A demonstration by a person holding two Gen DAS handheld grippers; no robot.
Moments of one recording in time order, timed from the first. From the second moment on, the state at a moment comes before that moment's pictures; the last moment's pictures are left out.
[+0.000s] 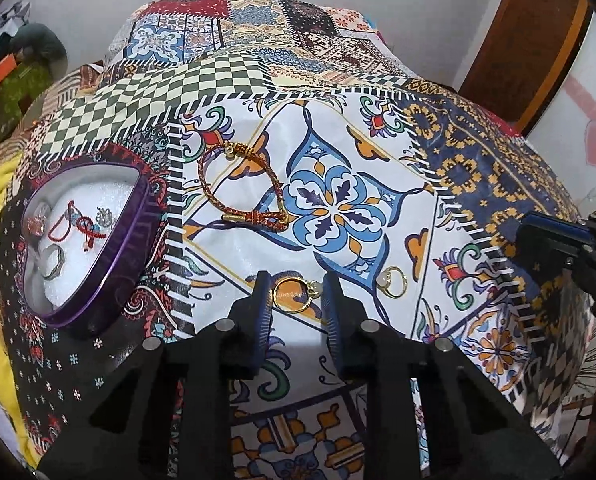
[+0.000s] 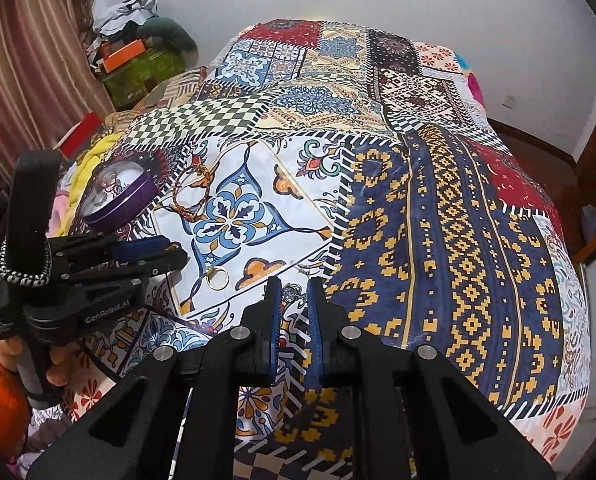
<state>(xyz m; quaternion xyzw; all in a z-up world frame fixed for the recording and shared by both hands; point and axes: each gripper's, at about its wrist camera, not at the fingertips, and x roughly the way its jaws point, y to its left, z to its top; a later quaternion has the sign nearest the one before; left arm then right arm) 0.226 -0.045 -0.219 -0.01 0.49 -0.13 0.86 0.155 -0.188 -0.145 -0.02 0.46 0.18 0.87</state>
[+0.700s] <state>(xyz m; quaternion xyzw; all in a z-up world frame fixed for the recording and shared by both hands) 0.178 0.010 -0.131 -0.01 0.39 -0.08 0.92 0.152 -0.149 -0.098 -0.03 0.40 0.22 0.89</state>
